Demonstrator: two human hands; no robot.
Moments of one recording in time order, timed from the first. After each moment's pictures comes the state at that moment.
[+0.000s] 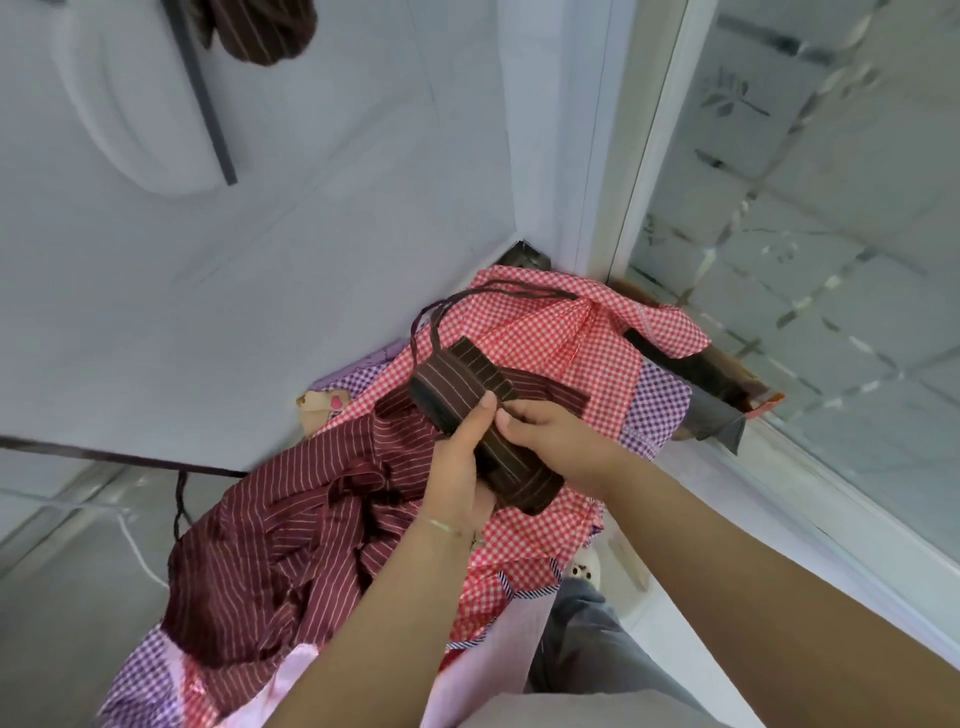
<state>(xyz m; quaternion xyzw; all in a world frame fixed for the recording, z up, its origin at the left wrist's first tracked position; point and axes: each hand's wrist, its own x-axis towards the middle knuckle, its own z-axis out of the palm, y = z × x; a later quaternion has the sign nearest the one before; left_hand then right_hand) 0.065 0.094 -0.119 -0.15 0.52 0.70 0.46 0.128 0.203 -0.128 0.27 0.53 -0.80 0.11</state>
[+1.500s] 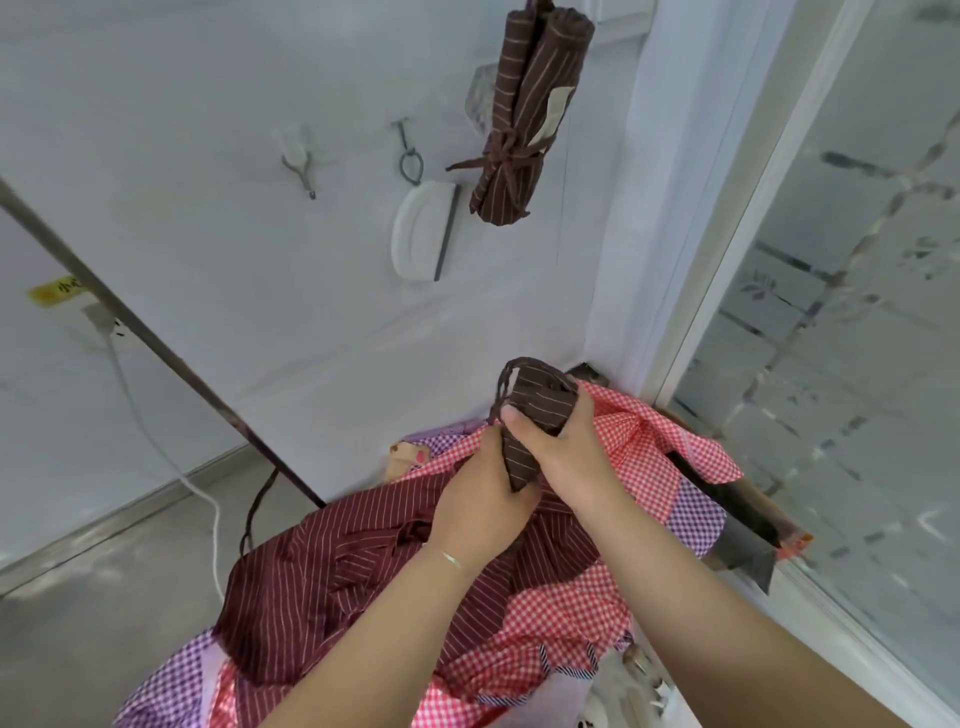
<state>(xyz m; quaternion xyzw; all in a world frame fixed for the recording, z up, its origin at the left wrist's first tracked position) 0.038 0.025 -0.039 0.31 0.85 0.40 0.16 0.078 0.133 -0.024 0.28 0.63 -0.69 -0.20</state>
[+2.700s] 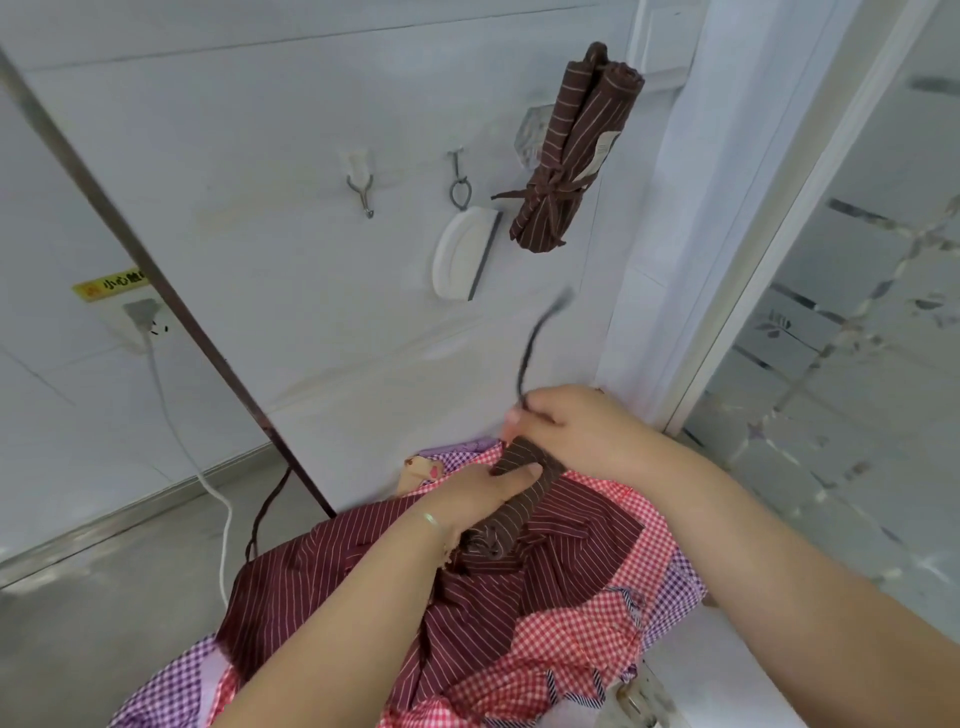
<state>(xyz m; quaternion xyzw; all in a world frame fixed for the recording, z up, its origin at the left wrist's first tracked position) 0.001 0.006 -0.007 0.13 0.76 0.43 0.48 0.062 0.147 0.053 0.06 0.94 -0.34 0.03</state>
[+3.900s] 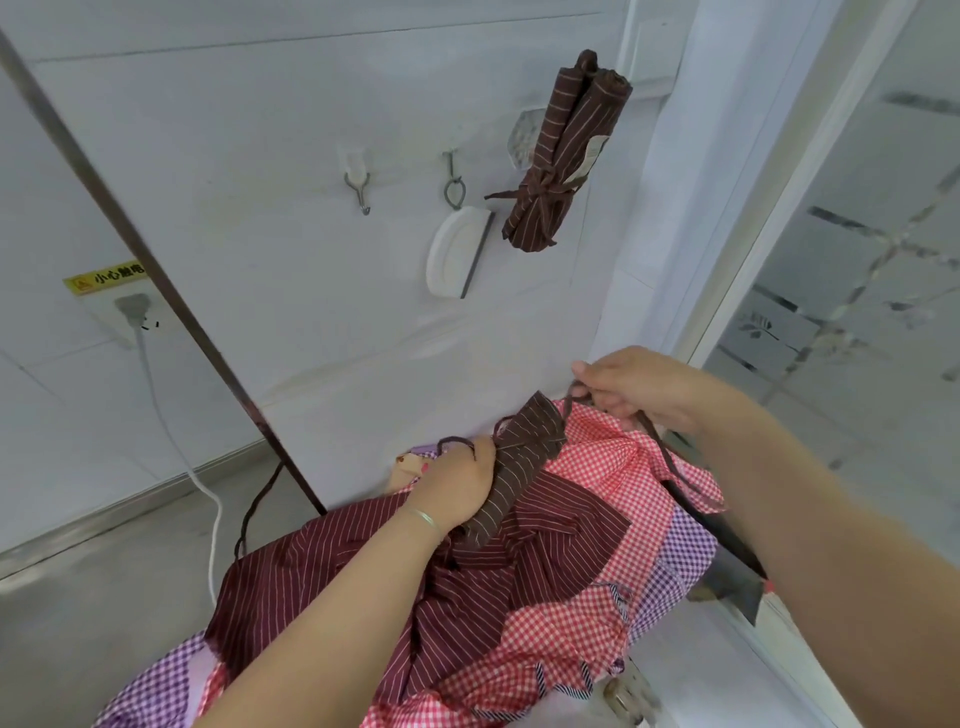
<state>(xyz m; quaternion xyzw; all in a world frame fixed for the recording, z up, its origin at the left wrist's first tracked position) 0.007 0.006 0.000 0.11 0.88 0.36 0.28 0.068 0.208 0.071 0.24 0.82 -0.50 0.10</state>
